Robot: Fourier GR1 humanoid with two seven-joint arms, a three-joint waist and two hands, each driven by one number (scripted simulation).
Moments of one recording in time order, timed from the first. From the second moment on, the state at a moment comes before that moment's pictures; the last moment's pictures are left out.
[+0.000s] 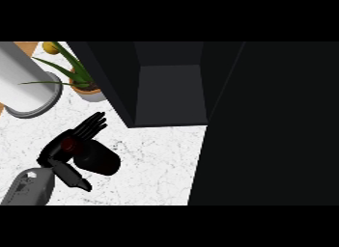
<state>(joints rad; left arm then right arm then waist) -0.27 0.27 0.10 -0.88 -0.05 -0.73 -0.46 -0.14 -0.31 0.67 -2.50 0.13 -0.56 0.64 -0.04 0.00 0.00</state>
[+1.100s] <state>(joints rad) -0.35 0.24 -0.01 -0.62 -0.05 -0.69 -0.62 -0.15 -0.39 0.68 -2.49 0.12 -0.62 0.61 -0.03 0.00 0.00</state>
